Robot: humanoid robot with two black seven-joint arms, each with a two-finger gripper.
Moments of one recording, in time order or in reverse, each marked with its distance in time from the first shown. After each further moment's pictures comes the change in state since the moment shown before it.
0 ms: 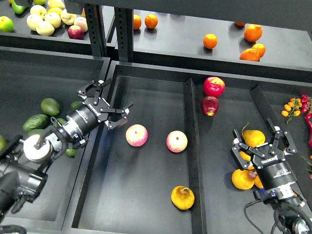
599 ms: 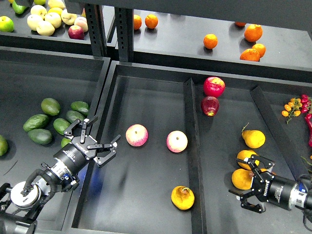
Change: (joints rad) left arm 0.145 -0.001 -0.029 -0.047 0.000 0.000 0.000; right arm 0.286 -0.294 -0.415 -0.128 -0.318 0.000 -0.091
